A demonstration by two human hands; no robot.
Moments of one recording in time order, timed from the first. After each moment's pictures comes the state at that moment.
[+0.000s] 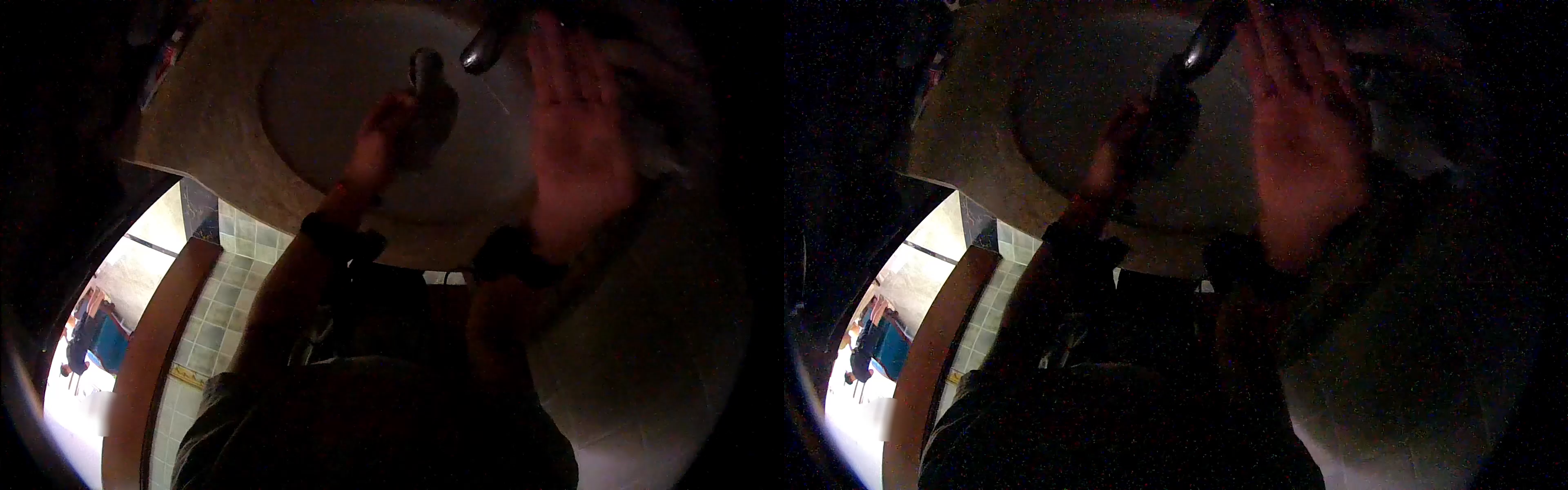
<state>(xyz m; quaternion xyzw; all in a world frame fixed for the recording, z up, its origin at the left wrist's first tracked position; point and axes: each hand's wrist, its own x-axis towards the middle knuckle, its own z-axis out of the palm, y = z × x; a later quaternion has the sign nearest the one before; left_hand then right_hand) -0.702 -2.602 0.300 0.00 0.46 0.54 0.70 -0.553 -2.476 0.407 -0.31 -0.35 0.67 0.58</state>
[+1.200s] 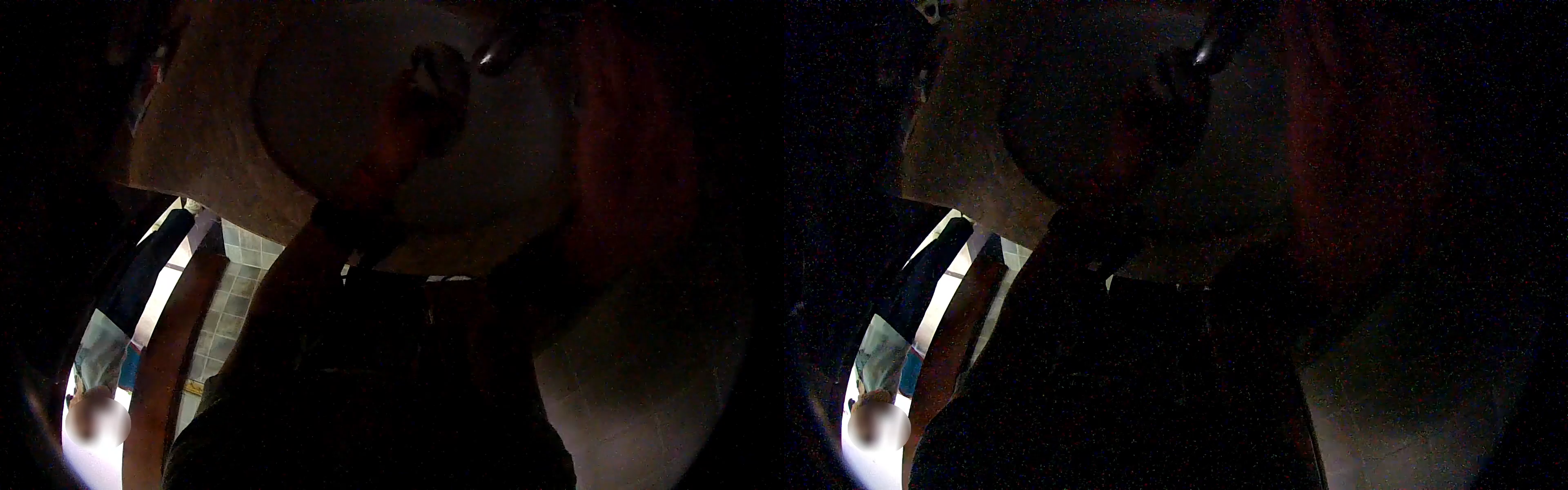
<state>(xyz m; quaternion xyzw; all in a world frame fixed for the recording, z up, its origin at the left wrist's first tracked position) -0.626 -2.574 0.248 0.16 0.47 0.59 0.64 -0.499 -2.506 0.398 -0.40 -0.37 0.60 0.58</state>
